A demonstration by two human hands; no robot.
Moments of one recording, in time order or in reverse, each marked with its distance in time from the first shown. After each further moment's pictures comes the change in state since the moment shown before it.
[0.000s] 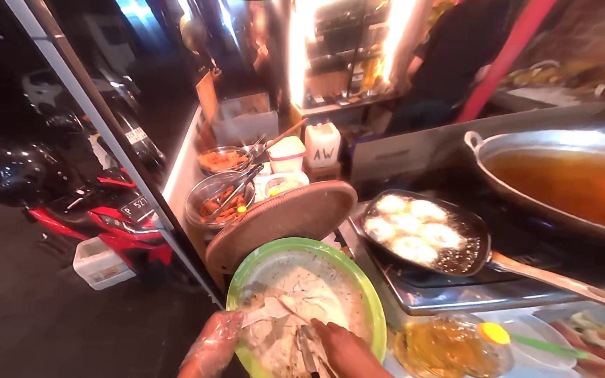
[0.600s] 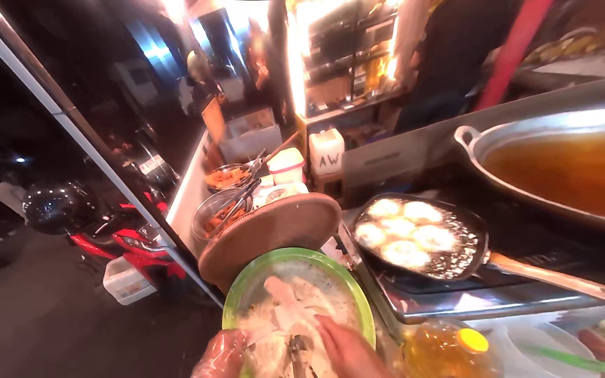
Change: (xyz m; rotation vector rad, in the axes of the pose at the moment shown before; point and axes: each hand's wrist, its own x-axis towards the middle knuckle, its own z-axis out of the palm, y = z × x) left_hand -0.035 0.060 0.034 0.163 0.020 -0.077; right_hand -0.039 0.031 -0.053 0.360 0.203 -0.213
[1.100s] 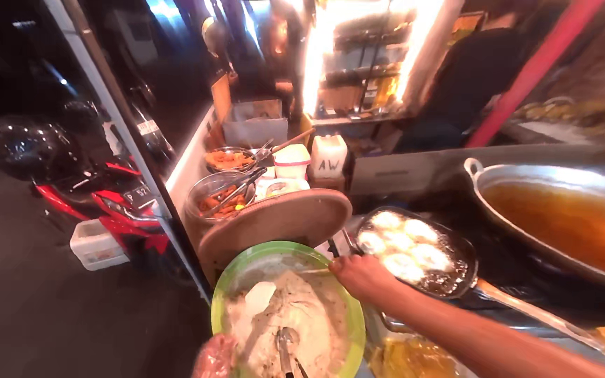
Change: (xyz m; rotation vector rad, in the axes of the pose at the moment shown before) left_hand -0.005 -0.072 0.071 -0.513 0.223 -0.082; right_hand 0.103 -0.033 -0.100 -1.039 -0.318 -0.045
